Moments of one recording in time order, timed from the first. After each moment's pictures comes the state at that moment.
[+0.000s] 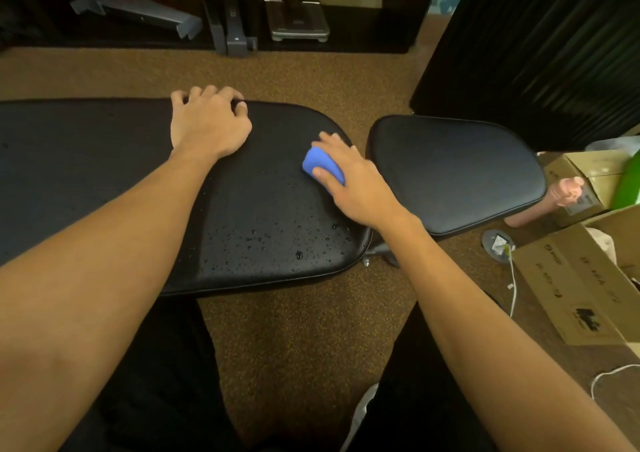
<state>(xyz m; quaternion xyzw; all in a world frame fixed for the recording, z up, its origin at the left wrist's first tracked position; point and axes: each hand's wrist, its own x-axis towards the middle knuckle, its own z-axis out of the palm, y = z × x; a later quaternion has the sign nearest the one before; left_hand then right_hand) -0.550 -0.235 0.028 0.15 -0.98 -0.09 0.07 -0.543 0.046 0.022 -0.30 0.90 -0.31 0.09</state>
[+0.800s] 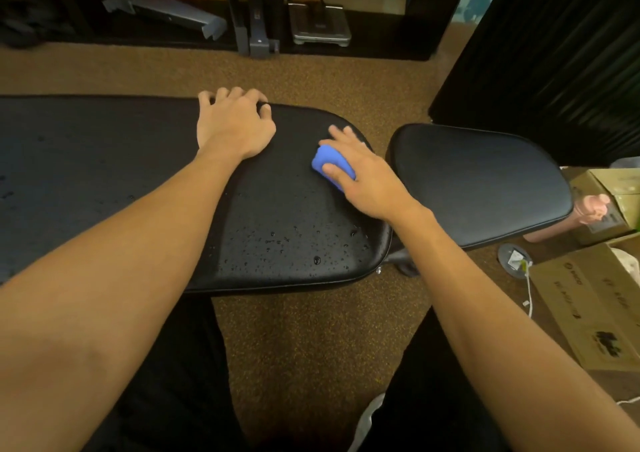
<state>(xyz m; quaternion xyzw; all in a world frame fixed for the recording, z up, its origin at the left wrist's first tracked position) -0.552 -0.237 0.027 0.17 -0.98 -0.09 0.06 -0.565 0.026 0.019 -0.35 0.89 -0.28 0.08</state>
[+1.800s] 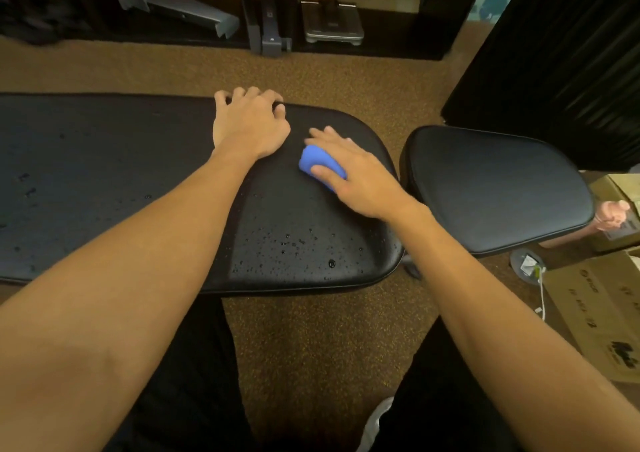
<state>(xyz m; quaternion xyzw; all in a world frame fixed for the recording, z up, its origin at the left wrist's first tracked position) -0.554 -0.237 0.025 0.17 -0.98 -0.10 0.07 -0.561 -0.005 0.021 -0.41 0.87 -0.27 0.10</state>
